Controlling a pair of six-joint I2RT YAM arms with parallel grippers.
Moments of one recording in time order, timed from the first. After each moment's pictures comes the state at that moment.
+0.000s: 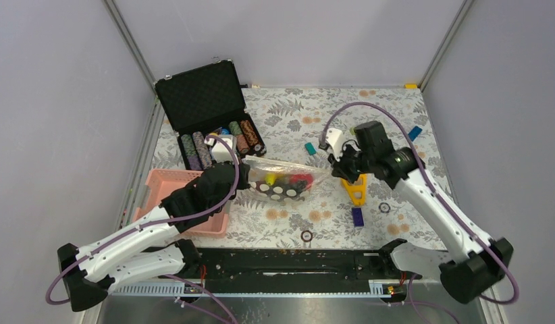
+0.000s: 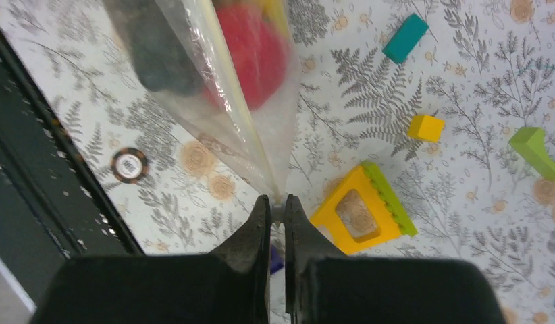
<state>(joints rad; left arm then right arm) -0.94 0.85 0.79 -0.36 -0.59 -0.54 0.49 1.19 1.14 -0.86 -0.31 -0.52</state>
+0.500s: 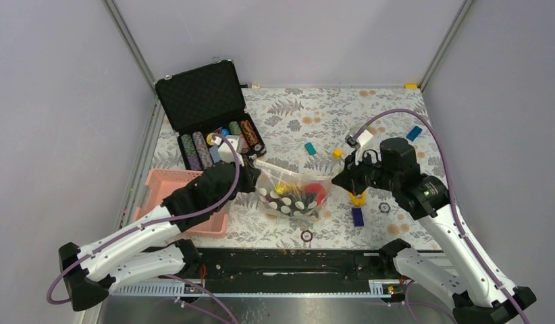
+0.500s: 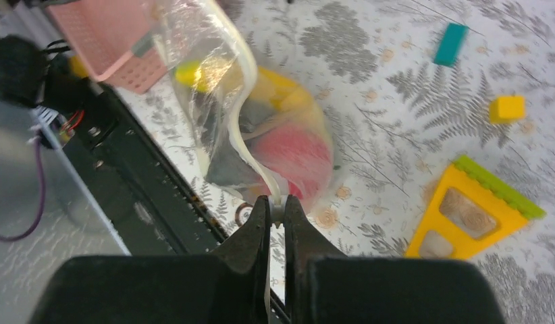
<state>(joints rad) -0.93 0.85 0.78 -0.33 -0.40 -0.57 0.48 0.84 1.00 -0.74 -0.45 0.00</state>
